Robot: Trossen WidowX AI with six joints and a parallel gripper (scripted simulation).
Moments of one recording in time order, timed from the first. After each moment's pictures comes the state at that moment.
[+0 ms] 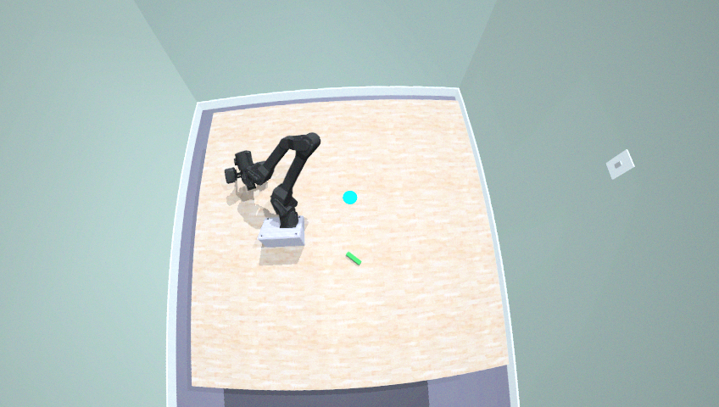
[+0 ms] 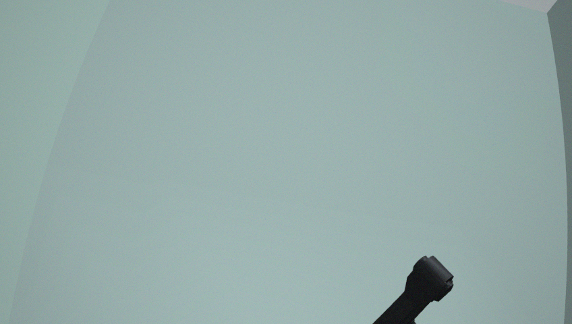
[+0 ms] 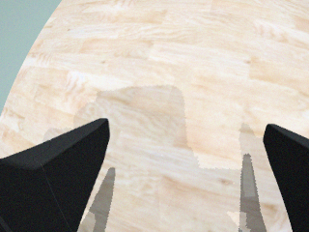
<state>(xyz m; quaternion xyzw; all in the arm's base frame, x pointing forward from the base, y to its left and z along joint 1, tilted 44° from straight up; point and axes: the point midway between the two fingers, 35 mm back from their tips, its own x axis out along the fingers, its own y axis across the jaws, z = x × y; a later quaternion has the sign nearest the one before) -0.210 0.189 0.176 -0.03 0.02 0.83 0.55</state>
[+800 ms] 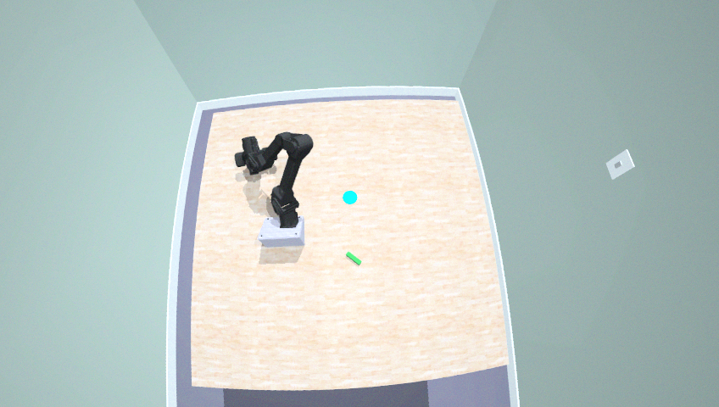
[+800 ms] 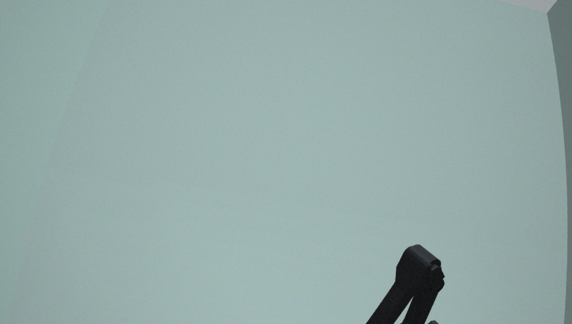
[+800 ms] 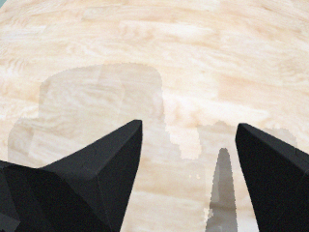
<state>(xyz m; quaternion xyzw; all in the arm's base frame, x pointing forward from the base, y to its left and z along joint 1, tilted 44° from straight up) -0.169 0.261 0.225 -0.03 0.00 0.77 0.64</state>
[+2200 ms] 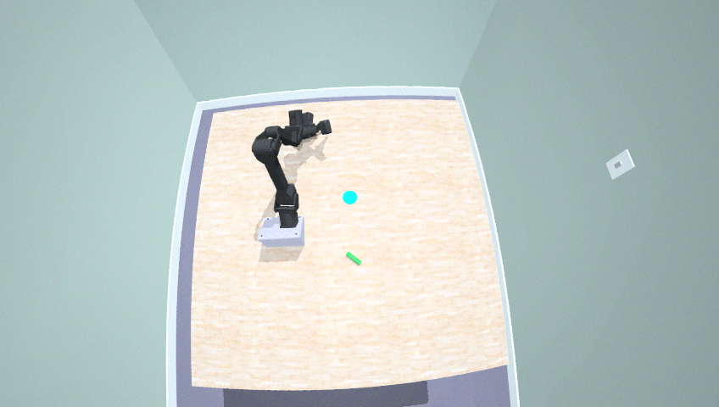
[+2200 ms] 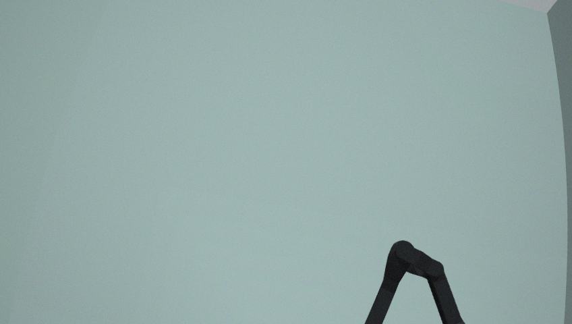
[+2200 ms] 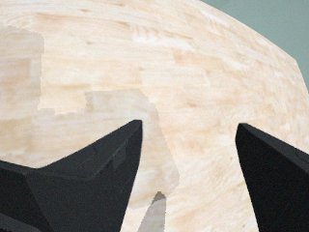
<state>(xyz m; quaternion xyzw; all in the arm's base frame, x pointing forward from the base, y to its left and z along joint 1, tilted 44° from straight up) 0.120 0.327 0.313 -0.09 -0.06 0.45 0.88</state>
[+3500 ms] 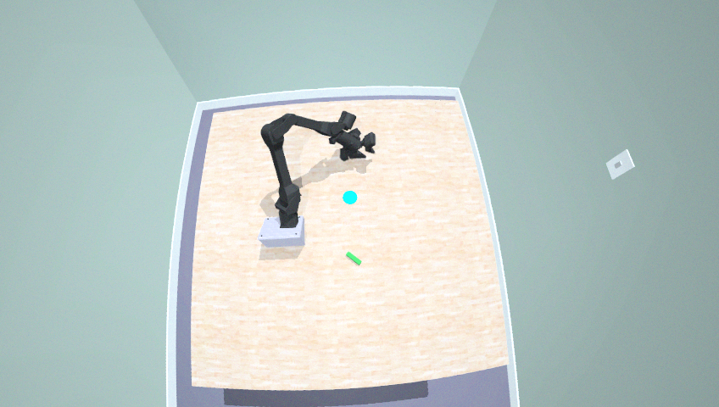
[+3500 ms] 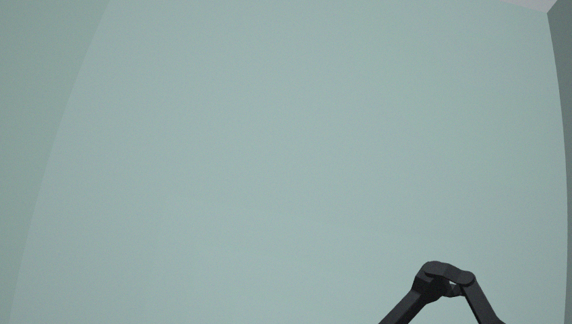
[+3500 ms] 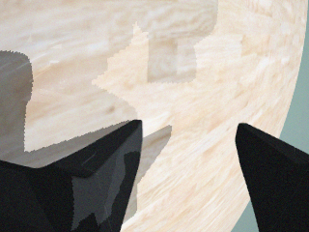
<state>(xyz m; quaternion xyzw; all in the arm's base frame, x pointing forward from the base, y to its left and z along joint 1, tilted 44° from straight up) 0.313 0.256 0.211 -0.37 0.18 0.35 0.84</state>
